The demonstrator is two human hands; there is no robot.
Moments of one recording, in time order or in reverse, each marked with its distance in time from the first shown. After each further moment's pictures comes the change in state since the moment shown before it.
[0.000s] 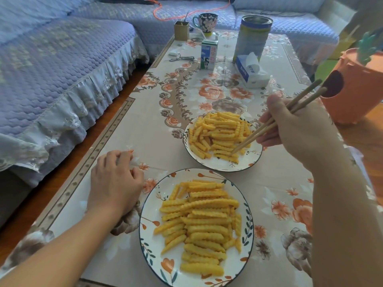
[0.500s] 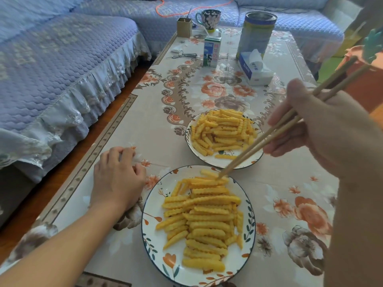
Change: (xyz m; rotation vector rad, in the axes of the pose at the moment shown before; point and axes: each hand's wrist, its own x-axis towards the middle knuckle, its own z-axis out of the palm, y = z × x) left_hand 0.001 0.000 0.001 -0.006 -0.005 -0.005; right_hand -0.028 -0.037 -0.020 0.242 -0.244 0.036
